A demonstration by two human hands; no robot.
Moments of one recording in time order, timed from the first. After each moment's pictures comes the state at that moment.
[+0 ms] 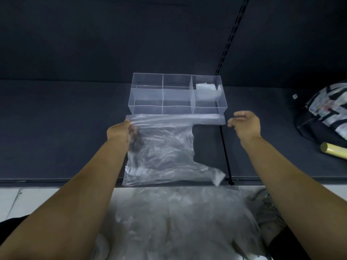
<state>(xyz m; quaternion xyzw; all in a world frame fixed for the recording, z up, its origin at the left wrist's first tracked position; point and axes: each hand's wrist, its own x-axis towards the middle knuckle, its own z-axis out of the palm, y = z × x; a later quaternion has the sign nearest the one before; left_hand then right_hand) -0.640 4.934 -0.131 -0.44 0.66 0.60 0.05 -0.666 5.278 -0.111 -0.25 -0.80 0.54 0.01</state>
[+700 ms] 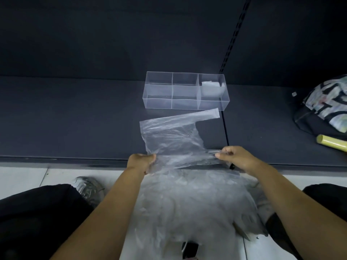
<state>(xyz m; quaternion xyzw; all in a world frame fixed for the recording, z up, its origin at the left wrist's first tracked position) -0.507 4.971 -0.140 -0.45 0.70 0.53 0.16 -0.545 5.282 -0.118 -0.04 -0.83 0.46 -0.30</state>
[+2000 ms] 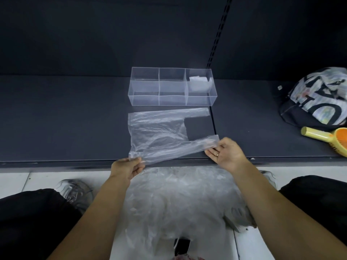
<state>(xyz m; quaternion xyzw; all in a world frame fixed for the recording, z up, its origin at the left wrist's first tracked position) -0.487 4.971 -0.134 -0.46 0.54 0.69 0.11 -0.545 5.268 -0.133 -0.37 -0.43 0.80 -0.18</state>
